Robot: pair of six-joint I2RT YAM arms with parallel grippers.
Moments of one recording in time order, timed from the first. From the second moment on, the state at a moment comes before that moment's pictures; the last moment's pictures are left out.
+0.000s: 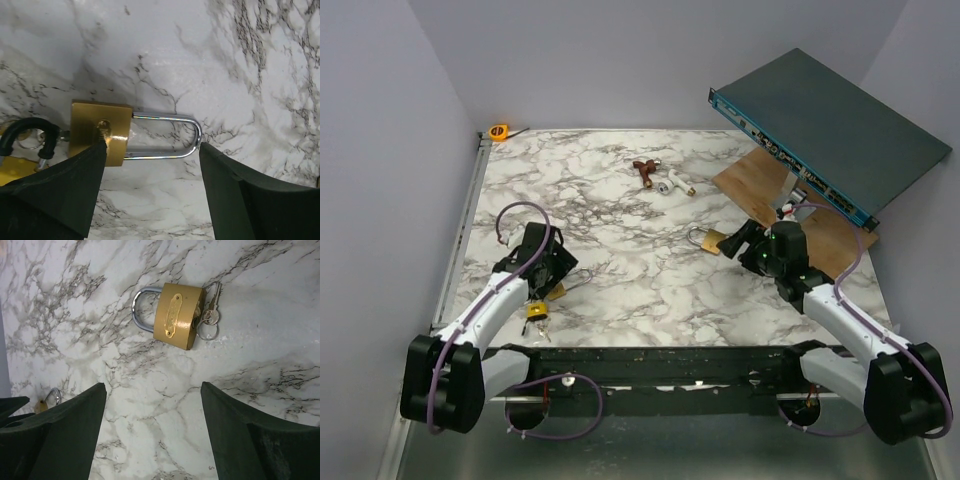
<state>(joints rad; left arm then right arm) -0.25 1.13 0.60 -0.47 -0.13 -1.00 0.27 1.03 0.46 0.00 -0.09 0.74</state>
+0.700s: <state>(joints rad) -0.14 1.14 0.53 -0.45 -0.21 -0.98 0.29 1.05 0.44 0.04 -0.12 0.75</state>
